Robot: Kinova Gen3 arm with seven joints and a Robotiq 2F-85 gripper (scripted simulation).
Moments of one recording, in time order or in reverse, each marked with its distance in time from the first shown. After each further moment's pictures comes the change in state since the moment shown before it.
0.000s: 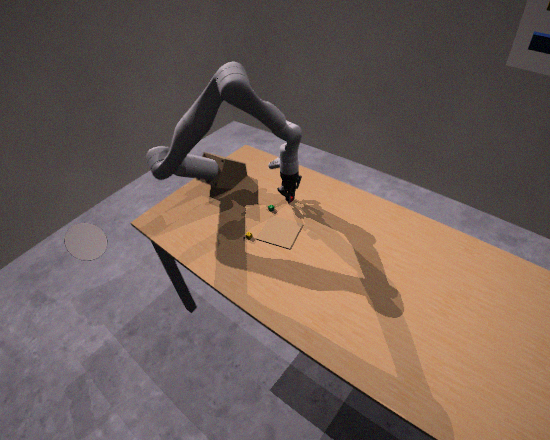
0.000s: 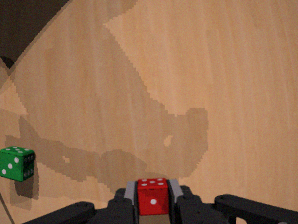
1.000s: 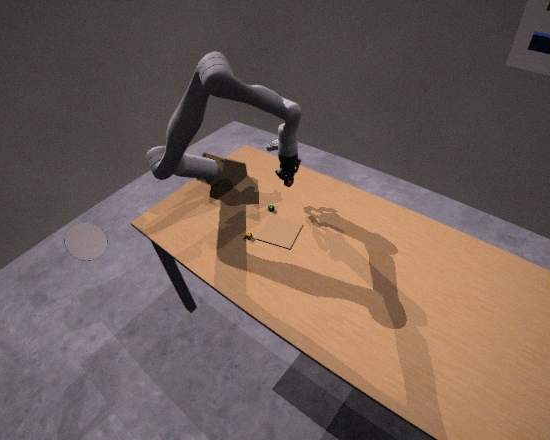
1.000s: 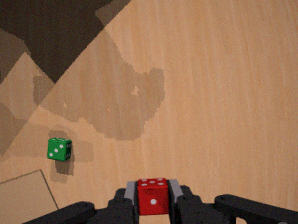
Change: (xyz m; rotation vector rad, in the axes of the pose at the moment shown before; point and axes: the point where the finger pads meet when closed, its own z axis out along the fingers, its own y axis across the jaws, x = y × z) arm 0.002 -0.003 -0.085 0.007 0.003 -0.003
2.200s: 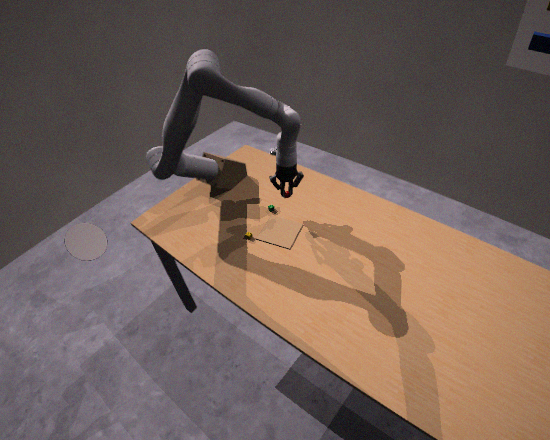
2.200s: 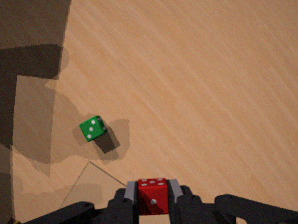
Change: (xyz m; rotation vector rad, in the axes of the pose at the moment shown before) arm -0.045 -0.067 -0.006 0.031 0.000 0.613
